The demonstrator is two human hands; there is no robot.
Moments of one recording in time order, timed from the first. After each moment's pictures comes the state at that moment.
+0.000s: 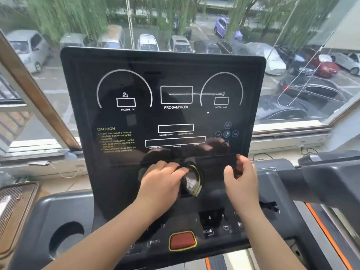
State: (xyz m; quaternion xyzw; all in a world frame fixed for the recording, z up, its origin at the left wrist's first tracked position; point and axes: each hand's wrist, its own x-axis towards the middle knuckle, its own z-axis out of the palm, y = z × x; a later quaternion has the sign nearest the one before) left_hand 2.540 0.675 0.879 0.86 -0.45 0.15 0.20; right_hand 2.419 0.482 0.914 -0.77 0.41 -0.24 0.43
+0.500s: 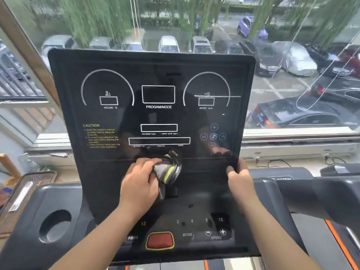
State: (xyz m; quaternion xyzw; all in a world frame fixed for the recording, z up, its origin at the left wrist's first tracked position) left_hand 2.515 0.660 0.877 0.91 -0.21 0.11 0.33; right_hand 2.423 0.389 0.877 -0.72 0.40 -0.10 0.56
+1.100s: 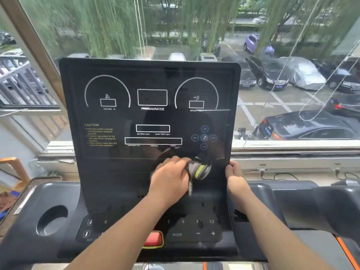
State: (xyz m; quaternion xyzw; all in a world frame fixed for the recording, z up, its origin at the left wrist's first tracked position) left_hand 2.491 0.565 0.887 0.92 -0.27 0.08 0.27; right_hand 2.421 0.357 0.861 -0.73 0.34 -0.06 0.59
